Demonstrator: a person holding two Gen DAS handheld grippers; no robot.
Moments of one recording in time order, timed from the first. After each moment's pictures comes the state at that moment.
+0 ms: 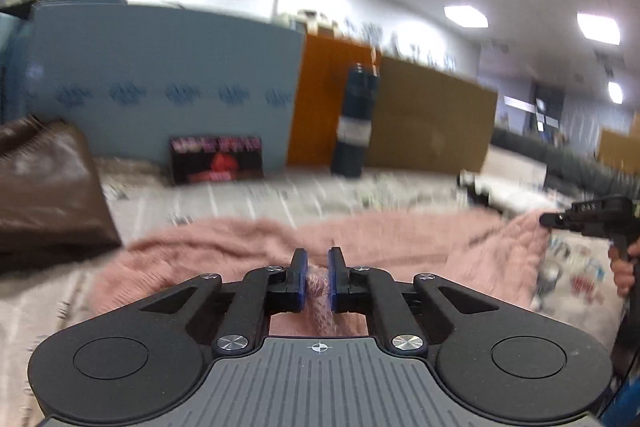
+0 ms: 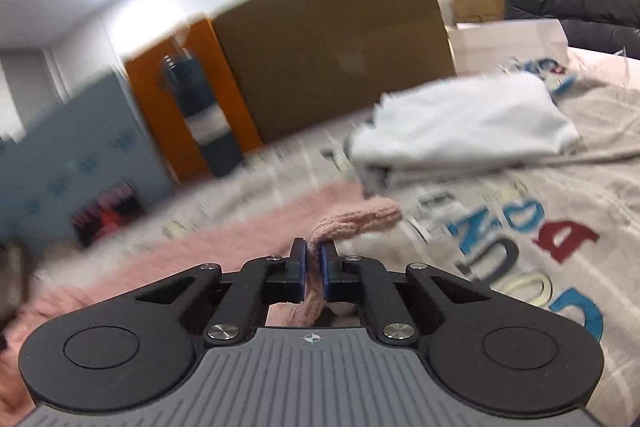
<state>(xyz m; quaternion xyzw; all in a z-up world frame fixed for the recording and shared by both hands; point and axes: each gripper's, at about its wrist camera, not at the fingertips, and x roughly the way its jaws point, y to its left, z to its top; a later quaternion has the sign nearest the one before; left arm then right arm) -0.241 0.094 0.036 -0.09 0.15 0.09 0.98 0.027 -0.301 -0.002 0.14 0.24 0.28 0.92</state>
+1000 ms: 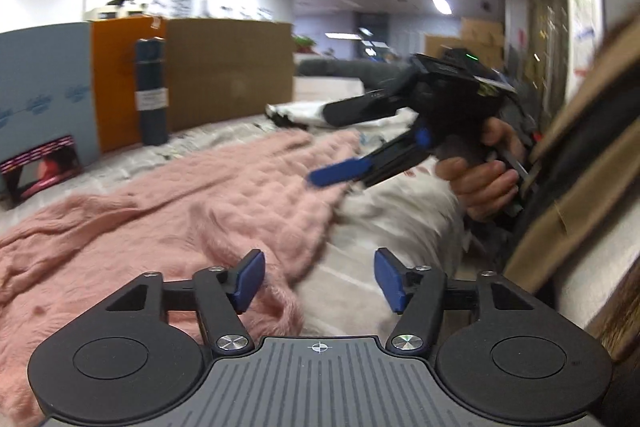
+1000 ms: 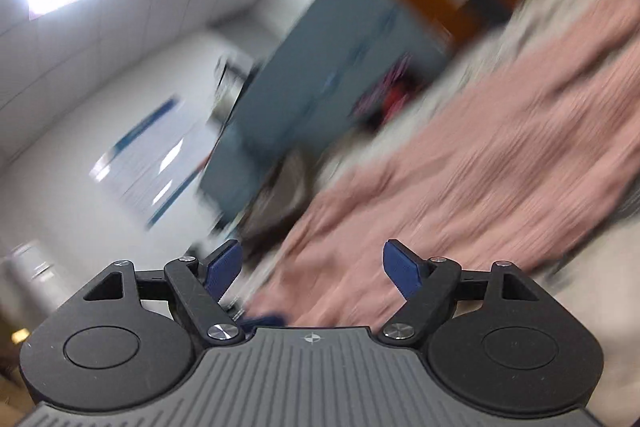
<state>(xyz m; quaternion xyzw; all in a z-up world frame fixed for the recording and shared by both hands) -0.272 0.010 0.007 0.04 0.22 -0.18 0.96 -0.033 -0.237 -0.046 0.24 0.39 0.64 0.62</state>
